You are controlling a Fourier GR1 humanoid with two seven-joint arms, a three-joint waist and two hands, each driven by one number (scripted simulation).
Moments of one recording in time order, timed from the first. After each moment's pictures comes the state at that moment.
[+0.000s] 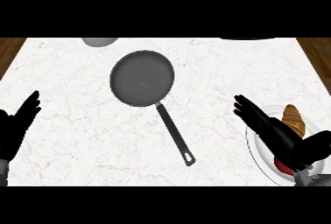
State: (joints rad) left arm -0.05 0.61 -0.08 -1.40 0.20 0.13 0.17; right arm -0.08 -0.53 0.33 -1.68 -0.48 0.12 0.10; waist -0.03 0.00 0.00
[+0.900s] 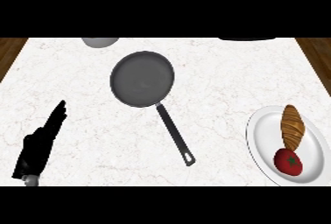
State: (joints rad) left arm 0.04 0.48 -0.18 -1.53 0.10 0.22 0.09; right arm 0.22 -0.63 -0.23 -1.38 -0.43 -0.47 0.13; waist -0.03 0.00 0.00
